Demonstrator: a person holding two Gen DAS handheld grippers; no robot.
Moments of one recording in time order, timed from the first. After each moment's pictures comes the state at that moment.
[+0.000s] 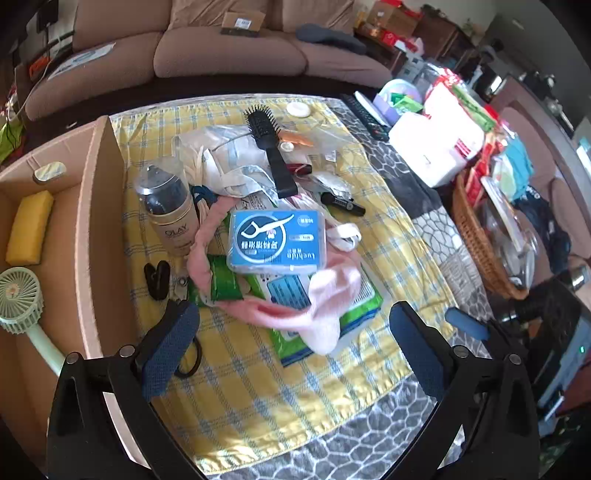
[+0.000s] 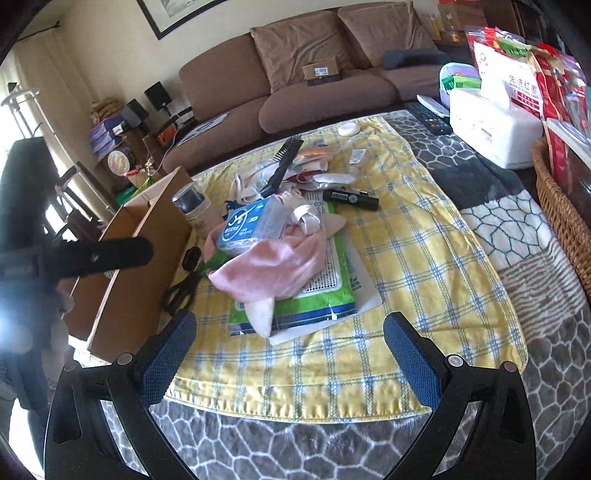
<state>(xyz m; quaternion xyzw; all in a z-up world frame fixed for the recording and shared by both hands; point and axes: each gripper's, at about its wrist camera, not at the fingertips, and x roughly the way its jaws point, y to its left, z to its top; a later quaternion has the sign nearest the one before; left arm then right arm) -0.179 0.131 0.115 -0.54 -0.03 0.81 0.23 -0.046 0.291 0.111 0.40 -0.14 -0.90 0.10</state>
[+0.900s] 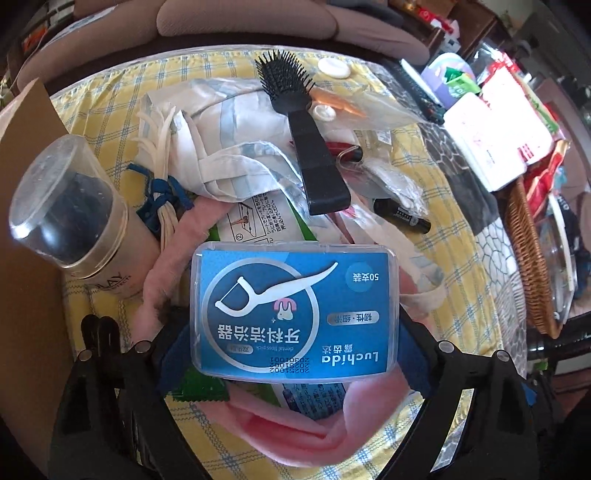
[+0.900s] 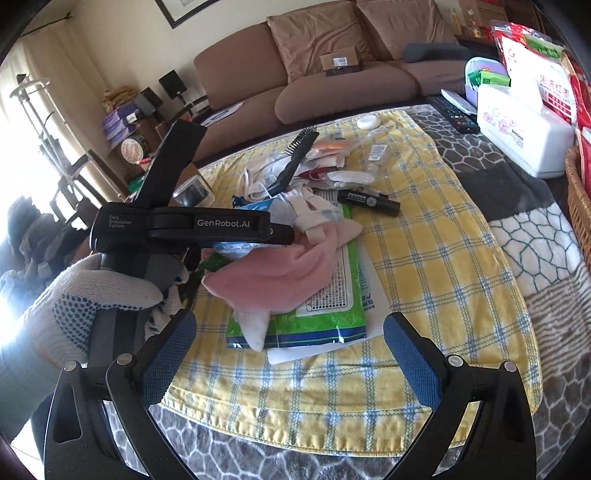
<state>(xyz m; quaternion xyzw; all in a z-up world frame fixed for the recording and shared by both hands) -0.247 0.171 0.038 -0.58 -0.02 0.79 0.20 -0.074 0.294 0.099 0.41 -0.14 -0.89 0.14</state>
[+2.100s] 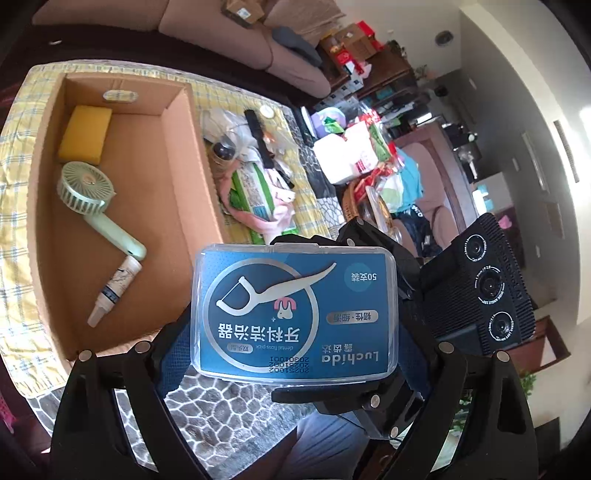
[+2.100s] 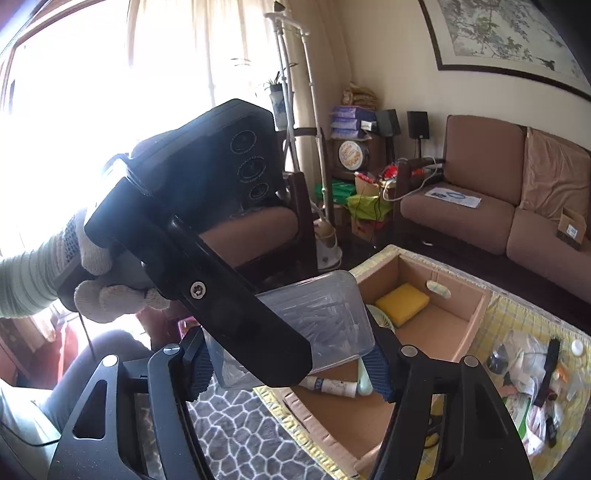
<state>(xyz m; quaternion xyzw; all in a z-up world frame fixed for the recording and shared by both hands) -0.121 -0.127 0.213 -0.57 -0.21 0.70 0.38 -0.026 -0.002 0.247 0.24 0.07 -0.84 0.48</state>
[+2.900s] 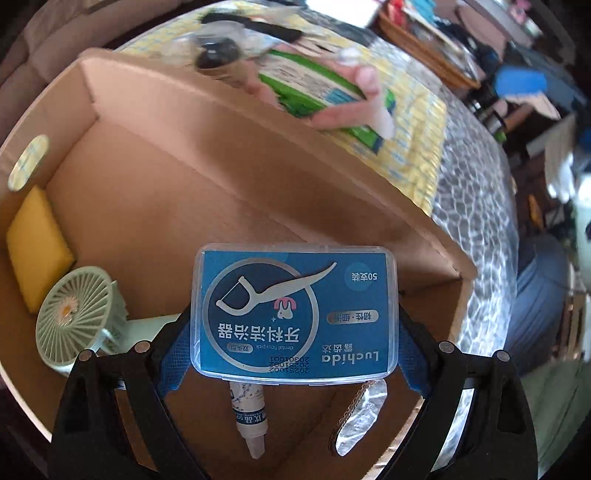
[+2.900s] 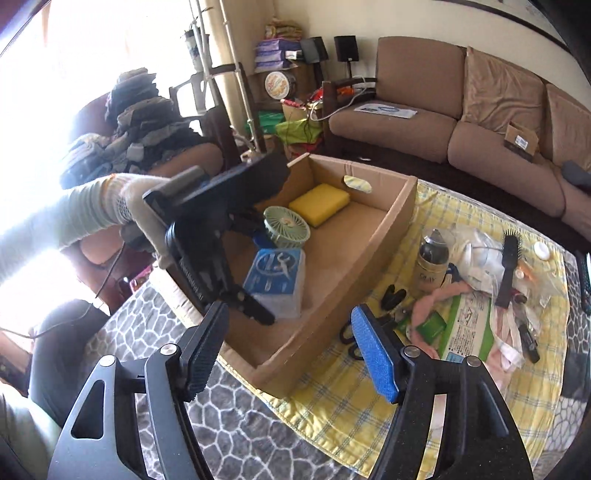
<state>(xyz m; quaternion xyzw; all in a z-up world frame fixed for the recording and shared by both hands) -0.161 -0.019 0.073 -0.58 0.23 0.64 0.45 -0.063 0.085 0.182 0.37 0.06 -0.85 0.37</state>
